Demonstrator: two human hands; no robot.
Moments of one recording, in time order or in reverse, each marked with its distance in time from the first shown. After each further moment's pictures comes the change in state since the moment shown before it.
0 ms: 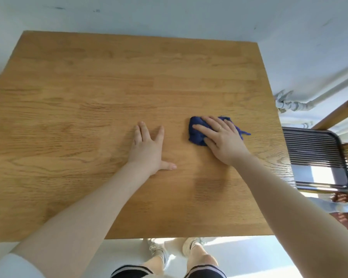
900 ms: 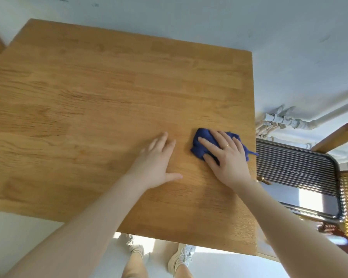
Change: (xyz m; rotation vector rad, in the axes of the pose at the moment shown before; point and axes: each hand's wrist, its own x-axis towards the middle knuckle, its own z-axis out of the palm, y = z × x) left_hand -0.029 0.108 0.018 -0.076 0.055 0.150; right_hand -0.062 0.079 -0.011 0.025 0.102 0.004
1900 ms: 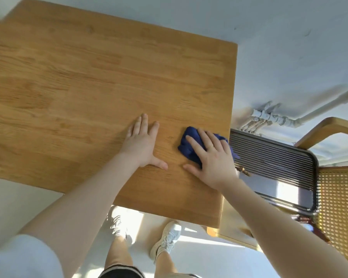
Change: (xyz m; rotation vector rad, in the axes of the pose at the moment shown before) left_hand 0.013 0.035 0.028 0.089 -0.006 -0.217; right_hand -0.051 0.020 -0.021 -0.191 -0.142 -0.093
